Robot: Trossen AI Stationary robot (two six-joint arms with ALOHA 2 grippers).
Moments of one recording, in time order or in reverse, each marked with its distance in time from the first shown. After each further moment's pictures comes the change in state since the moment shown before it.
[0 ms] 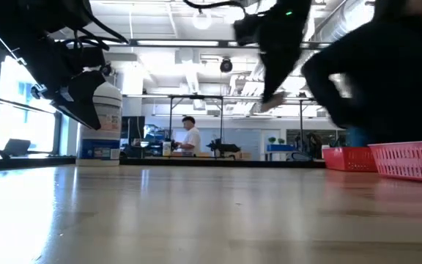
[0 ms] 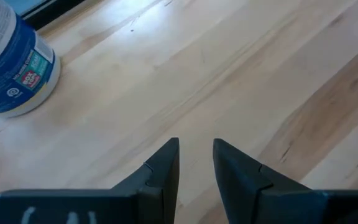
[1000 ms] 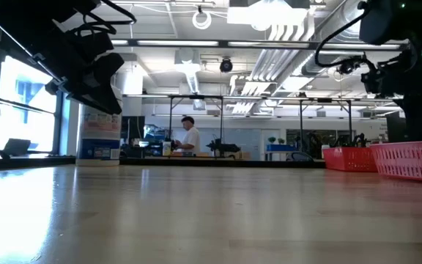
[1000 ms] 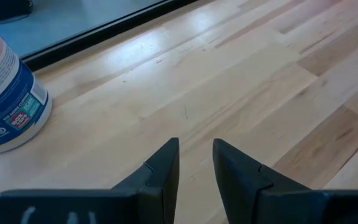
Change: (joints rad) left arm 0.001 0.000 0.000 0.189 -0.144 0.038; right arm 0.094 -0.684 -0.820 -0.098 -0.059 0.795
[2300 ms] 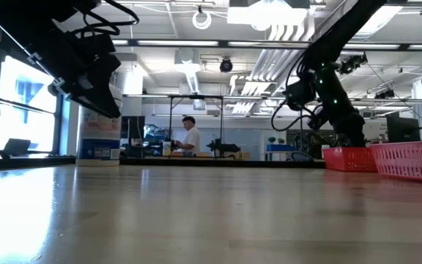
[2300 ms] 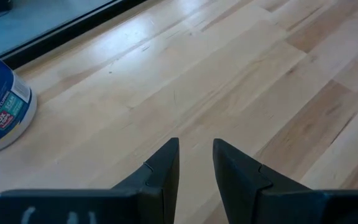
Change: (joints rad) left arm 0.000 0.000 0.000 0.007 0.072 0.068; right arm -1.015 0.718 0.524 -0.104 0.294 -1.401
